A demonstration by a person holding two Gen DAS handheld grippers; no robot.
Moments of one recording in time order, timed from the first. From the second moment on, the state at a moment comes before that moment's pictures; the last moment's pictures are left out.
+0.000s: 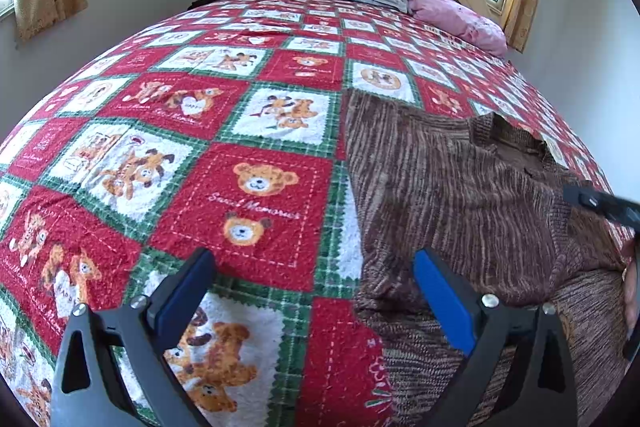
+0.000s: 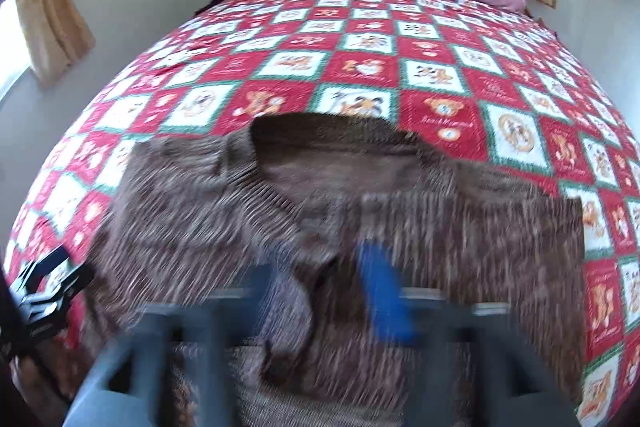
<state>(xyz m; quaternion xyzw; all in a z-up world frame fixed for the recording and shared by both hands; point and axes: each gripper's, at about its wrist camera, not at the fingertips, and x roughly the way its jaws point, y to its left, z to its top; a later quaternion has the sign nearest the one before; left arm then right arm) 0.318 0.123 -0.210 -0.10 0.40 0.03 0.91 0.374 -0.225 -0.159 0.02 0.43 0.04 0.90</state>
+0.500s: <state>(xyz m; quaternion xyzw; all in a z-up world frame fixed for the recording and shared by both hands) 0.321 0.116 -0.213 -0.07 0.41 0.03 0.91 0.374 -0.220 -0.162 0.00 0.41 0.01 0.91</state>
